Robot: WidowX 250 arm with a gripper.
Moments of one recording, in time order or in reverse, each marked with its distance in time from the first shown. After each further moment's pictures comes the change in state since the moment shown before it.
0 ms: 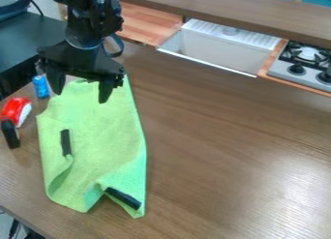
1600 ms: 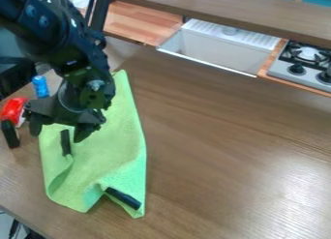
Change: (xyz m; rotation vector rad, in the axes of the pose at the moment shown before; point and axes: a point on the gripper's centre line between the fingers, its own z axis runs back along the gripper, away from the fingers) arm -0.041 0.022 -0.065 0.240 -0.012 0.113
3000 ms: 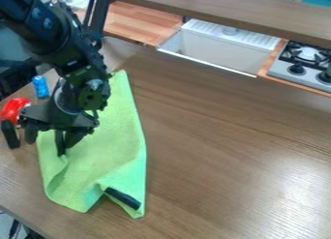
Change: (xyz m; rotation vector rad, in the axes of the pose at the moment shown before) arm -0.006 0.007 -0.016 0.049 0.089 0.059
